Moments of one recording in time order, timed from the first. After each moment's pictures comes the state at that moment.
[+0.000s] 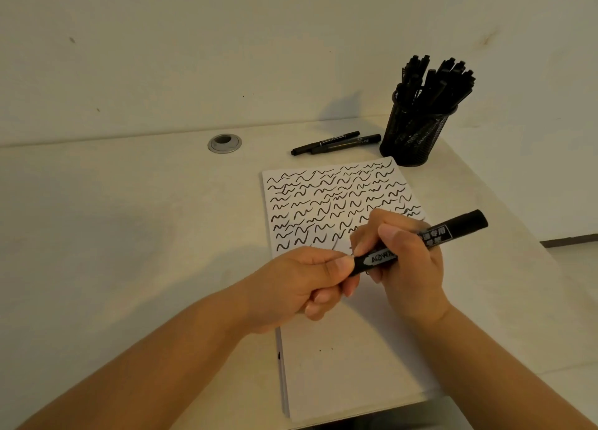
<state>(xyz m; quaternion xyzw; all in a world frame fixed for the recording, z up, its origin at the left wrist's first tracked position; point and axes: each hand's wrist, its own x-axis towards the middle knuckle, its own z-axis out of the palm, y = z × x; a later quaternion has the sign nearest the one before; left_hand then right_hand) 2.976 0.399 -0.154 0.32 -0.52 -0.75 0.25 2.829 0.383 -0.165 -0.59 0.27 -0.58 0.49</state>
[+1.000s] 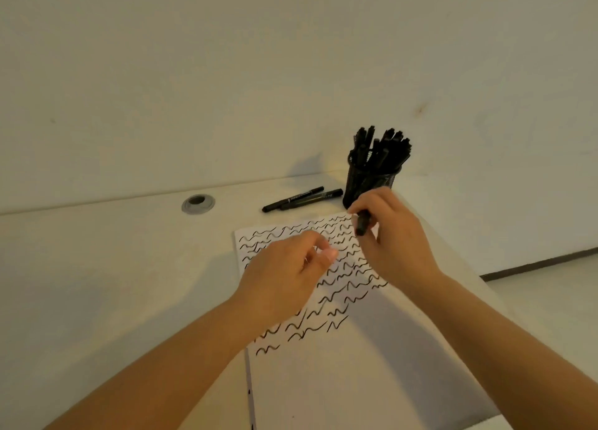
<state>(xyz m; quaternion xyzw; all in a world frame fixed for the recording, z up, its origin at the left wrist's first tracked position) 2.957 0.345 -0.142 0.52 -0.79 -0.19 0.26 2.782 0.319 -0.130 -0.77 0.49 -0.40 0.01</state>
